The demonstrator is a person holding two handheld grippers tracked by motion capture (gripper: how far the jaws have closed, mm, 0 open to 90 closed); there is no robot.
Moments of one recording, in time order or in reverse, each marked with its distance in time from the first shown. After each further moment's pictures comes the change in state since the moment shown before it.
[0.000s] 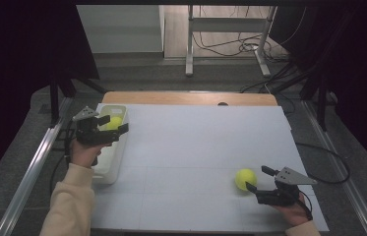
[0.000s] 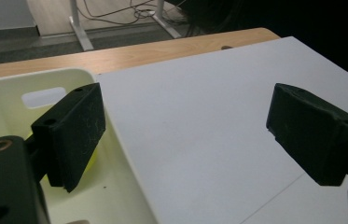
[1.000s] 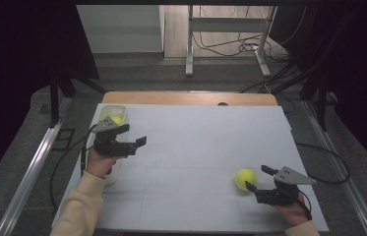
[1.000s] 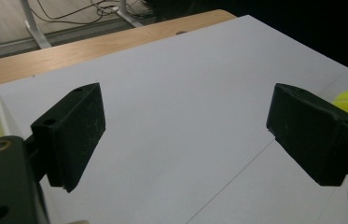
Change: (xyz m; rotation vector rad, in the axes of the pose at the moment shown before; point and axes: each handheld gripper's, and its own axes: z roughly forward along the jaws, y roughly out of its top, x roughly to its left) left arm -0.045 -0.014 0.020 0.032 -0.105 0.107; right arm 0.001 0.001 0.002 -0.003 -0.011 -0.001
